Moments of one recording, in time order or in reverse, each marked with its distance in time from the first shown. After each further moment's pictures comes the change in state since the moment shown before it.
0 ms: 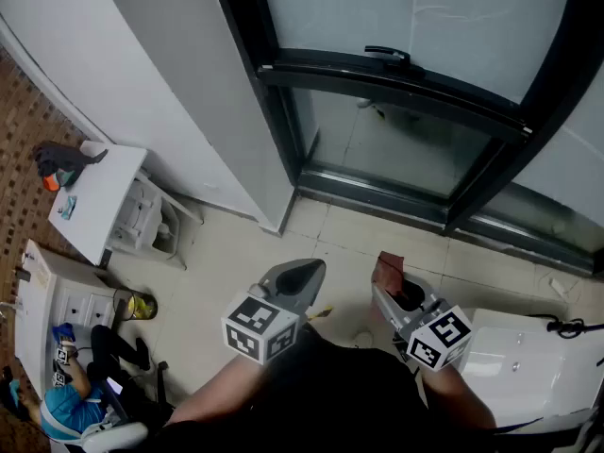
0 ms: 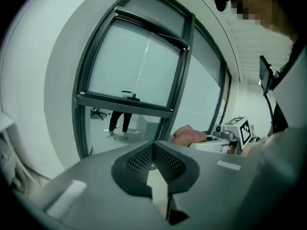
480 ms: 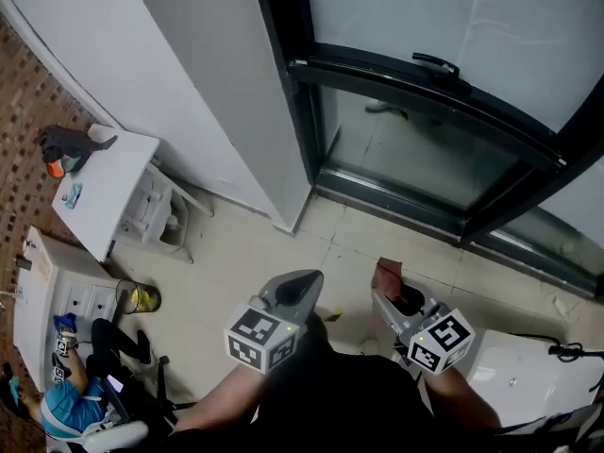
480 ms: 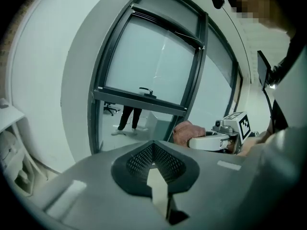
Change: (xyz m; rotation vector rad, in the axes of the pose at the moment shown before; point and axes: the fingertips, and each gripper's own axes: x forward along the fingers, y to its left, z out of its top) left arm -0.008 0.089 -0.009 -0.049 0.016 0.041; right arm 0.088 0.002 -0.002 -0.020 0.084 0.032
